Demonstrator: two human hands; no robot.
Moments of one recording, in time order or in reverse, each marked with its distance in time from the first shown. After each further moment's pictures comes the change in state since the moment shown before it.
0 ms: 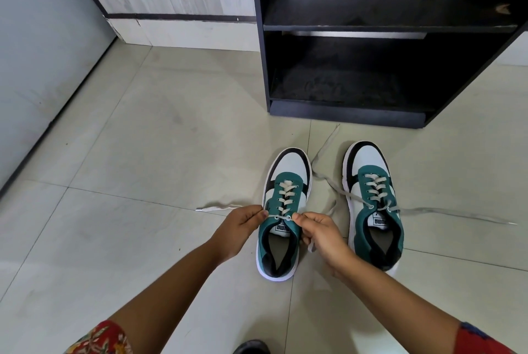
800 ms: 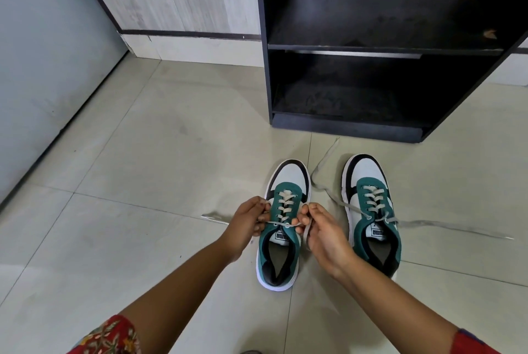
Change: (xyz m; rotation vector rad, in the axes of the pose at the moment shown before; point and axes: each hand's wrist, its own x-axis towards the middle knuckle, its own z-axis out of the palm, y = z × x) left_hand 0.014 0.020 0.005 -0.473 0.062 -0.193; right_hand 0.002 -0.017 0.001 0.454 -0.042 -0.057
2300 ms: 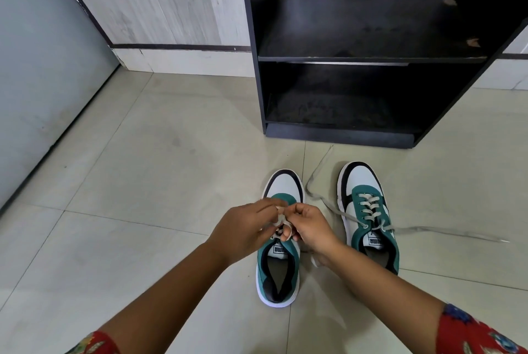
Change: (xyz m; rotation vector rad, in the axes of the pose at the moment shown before) left_hand 0.005 0.022 -0.009 1.255 -0.030 0.971; right_hand 0.022 -0.018 0.019 -0.488 -0.056 0.018
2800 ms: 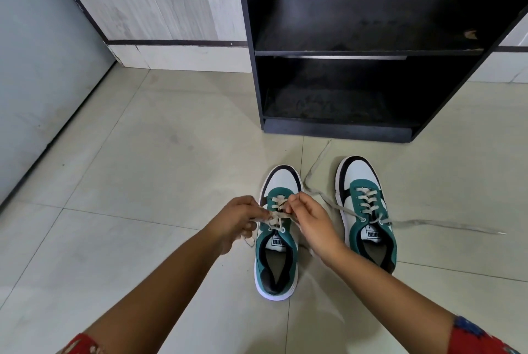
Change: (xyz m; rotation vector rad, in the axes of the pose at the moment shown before) left_hand 0.016 0.010 -0.017 -1.115 -0.150 -1.177; right_hand -0.014 0.003 -0.004 -0.104 0.141 -0.221
